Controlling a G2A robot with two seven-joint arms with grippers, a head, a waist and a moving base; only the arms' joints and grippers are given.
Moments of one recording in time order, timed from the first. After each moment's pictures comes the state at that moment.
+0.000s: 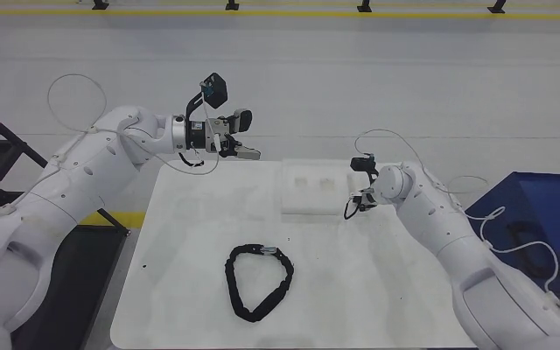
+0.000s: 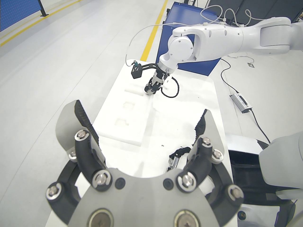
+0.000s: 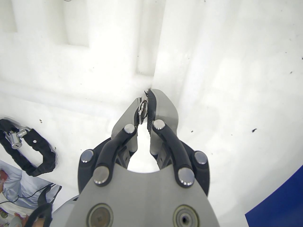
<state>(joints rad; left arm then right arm) 0.10 -0.89 -0.17 -1.01 0.14 -1.01 -0.20 -0.46 -1.29 0.65 -0.62 -0.50 0.05 1.01</state>
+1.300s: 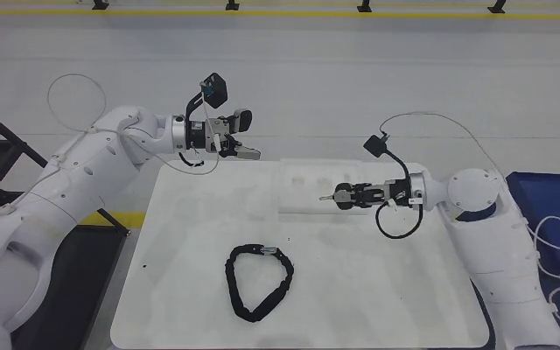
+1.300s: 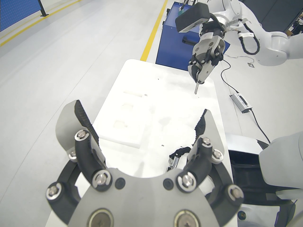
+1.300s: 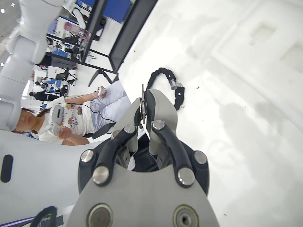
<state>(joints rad) 0.10 -0.89 -0.17 -1.01 0.14 -1.01 -0.20 -0.89 -1.07 1.27 -1.49 0.11 -0.23 1.34</state>
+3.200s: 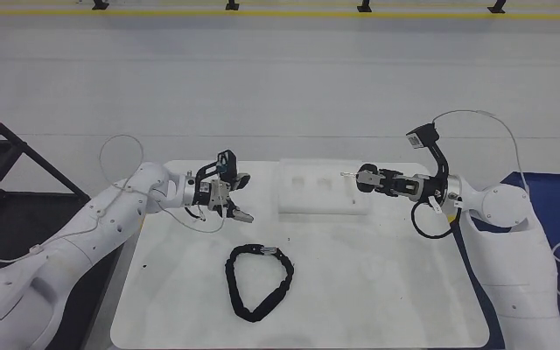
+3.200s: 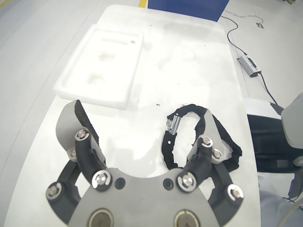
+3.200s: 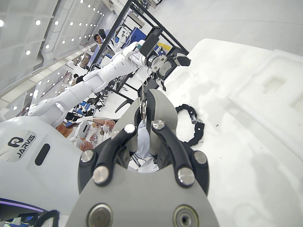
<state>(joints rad) 0.41 -0.87 -0.25 -1.05 0.75 -1.01 0.07 -0.98 -1.06 1.41 -1.48 0.33 -0.38 1.24</state>
